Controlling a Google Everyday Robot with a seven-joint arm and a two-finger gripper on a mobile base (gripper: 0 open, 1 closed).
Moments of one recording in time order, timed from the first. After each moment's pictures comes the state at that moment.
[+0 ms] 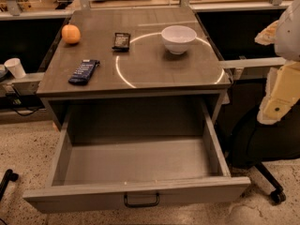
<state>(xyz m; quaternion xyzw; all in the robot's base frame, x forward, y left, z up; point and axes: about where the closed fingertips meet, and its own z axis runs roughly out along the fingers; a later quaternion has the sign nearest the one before) 0.438 -0.217 0.976 -0.60 0.78 -0.03 0.16</state>
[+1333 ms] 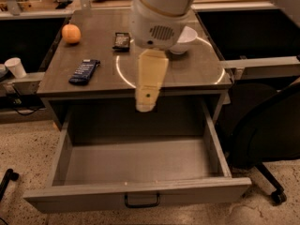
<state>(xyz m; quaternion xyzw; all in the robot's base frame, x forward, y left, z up) 0.469 0.014 0.976 -0.74 0.65 0.03 0.17</state>
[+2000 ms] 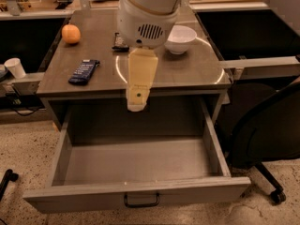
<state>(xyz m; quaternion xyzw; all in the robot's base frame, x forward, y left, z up) 0.468 0.036 0.979 -0.75 0.64 0.03 0.18</state>
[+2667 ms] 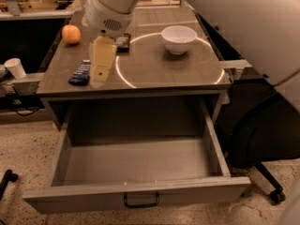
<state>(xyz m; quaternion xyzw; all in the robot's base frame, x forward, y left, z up) 0.553 0.130 0.961 -0.77 0.57 0.10 0.26</state>
